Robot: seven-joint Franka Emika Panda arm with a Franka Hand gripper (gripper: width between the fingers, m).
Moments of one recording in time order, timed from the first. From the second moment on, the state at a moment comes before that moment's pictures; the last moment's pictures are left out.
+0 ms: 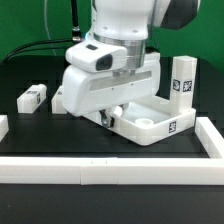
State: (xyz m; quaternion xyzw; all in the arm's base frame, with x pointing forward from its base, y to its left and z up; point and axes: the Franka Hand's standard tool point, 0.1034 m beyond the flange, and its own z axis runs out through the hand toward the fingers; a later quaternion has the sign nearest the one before) arm 0.516 -0.009 0.010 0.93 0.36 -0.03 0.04
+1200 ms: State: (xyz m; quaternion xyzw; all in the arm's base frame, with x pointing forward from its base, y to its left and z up) arm 0.539 0.002 0.013 0.75 0.65 -0.05 0.06
